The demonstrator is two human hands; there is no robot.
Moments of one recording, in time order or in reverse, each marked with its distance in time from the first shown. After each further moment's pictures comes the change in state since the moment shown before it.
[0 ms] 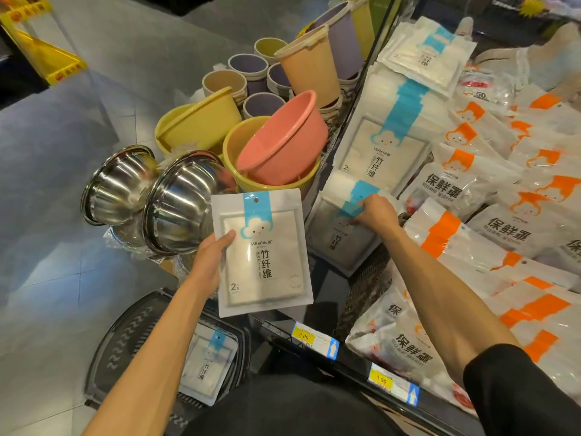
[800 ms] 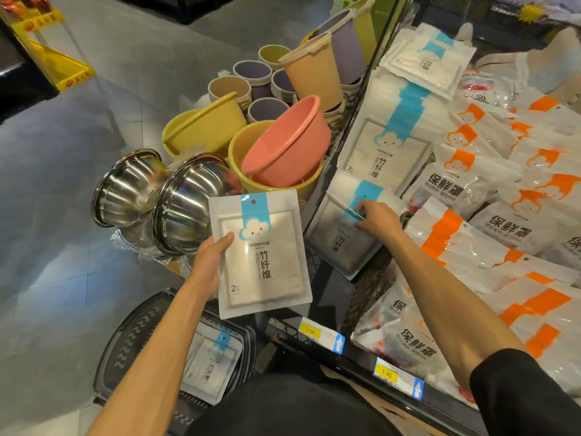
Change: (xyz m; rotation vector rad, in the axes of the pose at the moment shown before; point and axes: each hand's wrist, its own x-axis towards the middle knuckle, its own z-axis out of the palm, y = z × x) left_hand -0.020 0.006 -0.013 -0.024 0.004 0.023; right_hand -0.027 -0.003 0.000 -0.070 0.011 -0.150
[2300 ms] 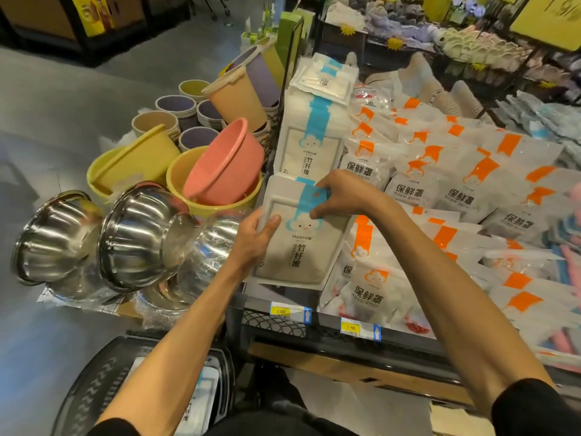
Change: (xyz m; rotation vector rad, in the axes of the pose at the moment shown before) left_hand -0.086 0.014 0.124 0.455 -0.520 0.511; right_hand -0.165 -0.058 -0.133 0.010 0.015 -0.096
